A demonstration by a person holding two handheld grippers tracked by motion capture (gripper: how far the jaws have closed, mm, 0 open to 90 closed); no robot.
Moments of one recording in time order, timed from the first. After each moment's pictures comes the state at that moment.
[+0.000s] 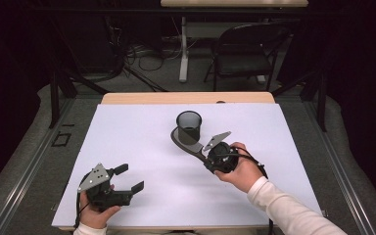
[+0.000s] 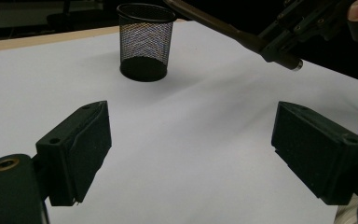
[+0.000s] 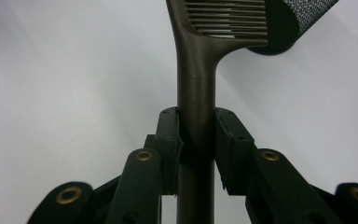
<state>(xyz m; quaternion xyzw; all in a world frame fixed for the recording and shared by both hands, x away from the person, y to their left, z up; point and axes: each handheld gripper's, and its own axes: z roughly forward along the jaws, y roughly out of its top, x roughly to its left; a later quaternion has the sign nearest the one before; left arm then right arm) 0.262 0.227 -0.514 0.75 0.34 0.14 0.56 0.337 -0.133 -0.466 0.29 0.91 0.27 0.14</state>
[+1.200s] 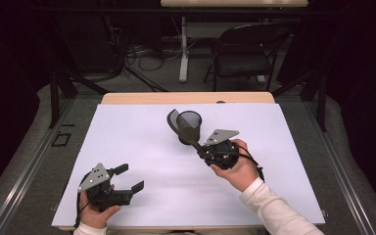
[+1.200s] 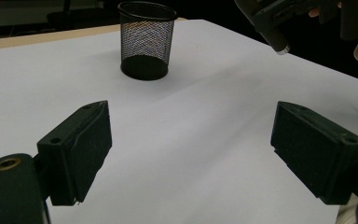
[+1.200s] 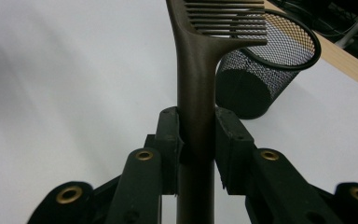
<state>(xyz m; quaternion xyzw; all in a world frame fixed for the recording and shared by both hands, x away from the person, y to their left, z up) 0.263 0.228 -0.515 0.75 0.34 0.14 0.56 0.337 -0.131 -0.454 0.29 0.85 0.38 0.19</state>
